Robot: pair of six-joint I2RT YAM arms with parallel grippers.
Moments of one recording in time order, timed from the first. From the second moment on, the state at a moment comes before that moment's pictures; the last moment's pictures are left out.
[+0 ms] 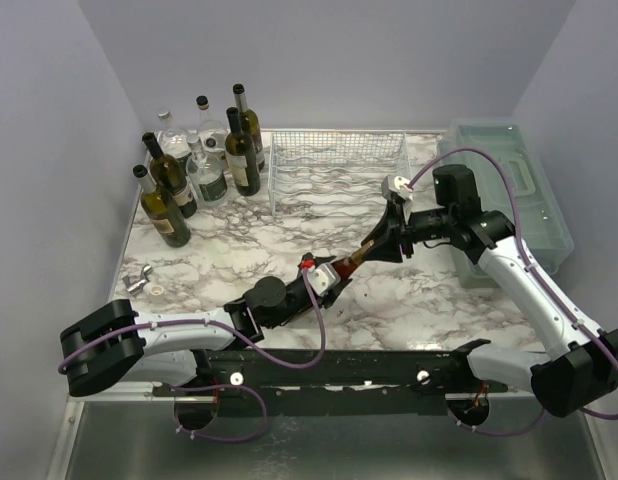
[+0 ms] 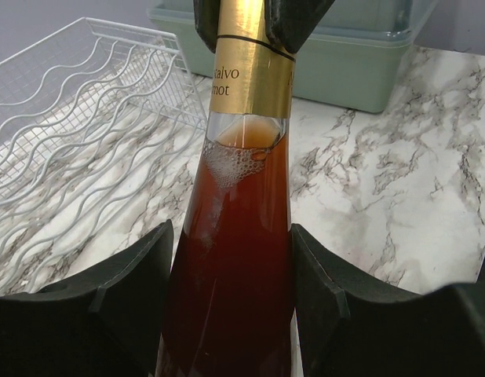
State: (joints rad) left arm -1.13 1.19 0.40 0.81 -0.18 0.17; right arm 0.39 1.18 1.10 -0.59 -1.08 -0.44
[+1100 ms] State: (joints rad) left arm -0.94 1.20 0.61 0.82 0.33 -0.09; right arm 0.43 1.25 1.34 -0.78 -0.91 -0.43
